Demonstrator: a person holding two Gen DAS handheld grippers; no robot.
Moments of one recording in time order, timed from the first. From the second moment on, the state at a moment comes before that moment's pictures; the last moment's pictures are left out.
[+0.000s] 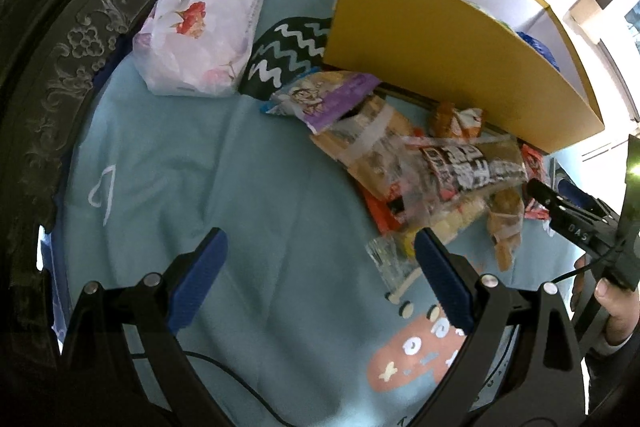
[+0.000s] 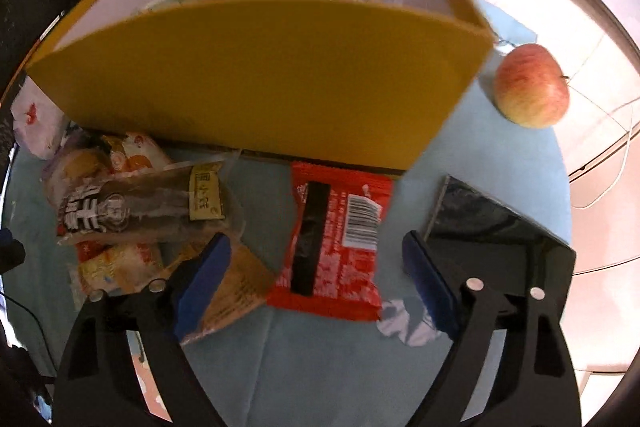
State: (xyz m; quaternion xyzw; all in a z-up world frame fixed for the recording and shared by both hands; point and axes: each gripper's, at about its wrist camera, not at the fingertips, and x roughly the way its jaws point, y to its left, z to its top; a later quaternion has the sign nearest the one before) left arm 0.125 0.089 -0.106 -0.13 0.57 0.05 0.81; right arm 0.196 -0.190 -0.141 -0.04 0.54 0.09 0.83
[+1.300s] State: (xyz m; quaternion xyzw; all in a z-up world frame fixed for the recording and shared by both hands) left arm 0.136 -0.037 -0.133 0.05 0.56 -0.14 0.82; right arm 0.091 -0.260 -0.121 0.10 0.59 0.15 0.79
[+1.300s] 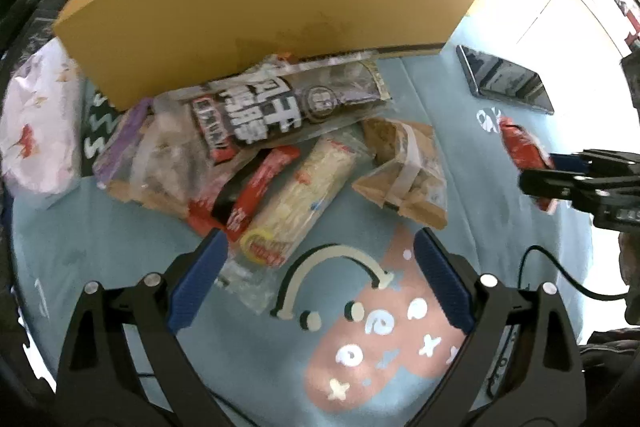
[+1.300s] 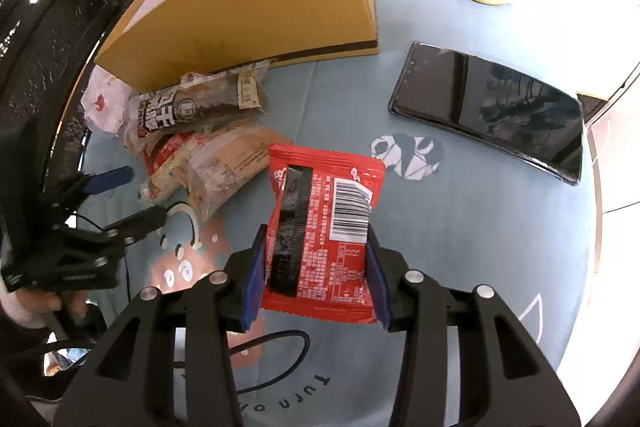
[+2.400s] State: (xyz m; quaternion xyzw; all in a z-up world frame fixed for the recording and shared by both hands) left arm 0.142 -0.021 -0.170 0.09 0.59 -0.13 0.80; right arm 0.096 -0.258 -0.123 0.12 0.59 0.16 0.78
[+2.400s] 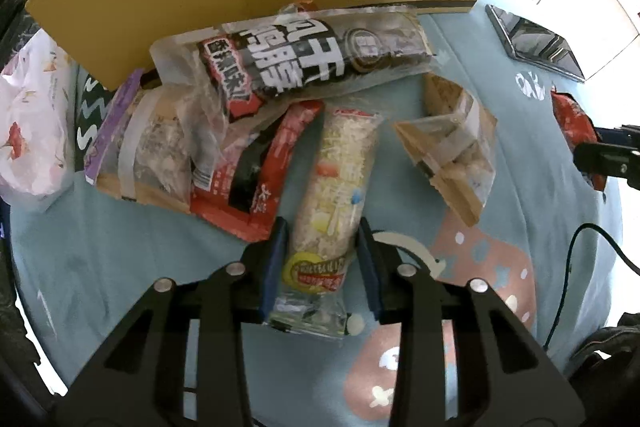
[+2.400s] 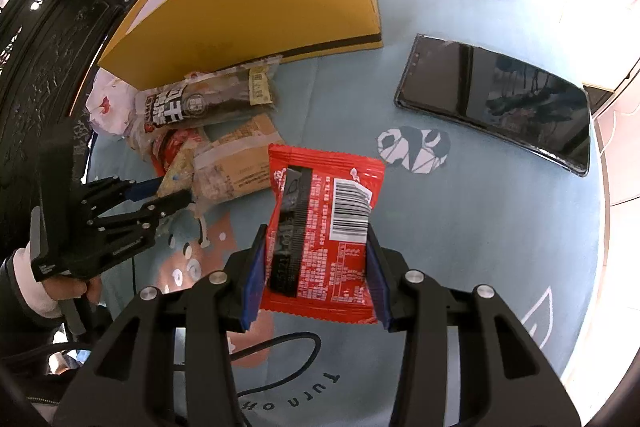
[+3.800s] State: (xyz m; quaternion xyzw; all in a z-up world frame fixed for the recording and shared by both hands) left arm 0.086 -0.007 -0.158 0.02 0.64 -0.12 0.76; right arm 0.078 -0.231 -0.100 0.09 0.58 0.21 0.78
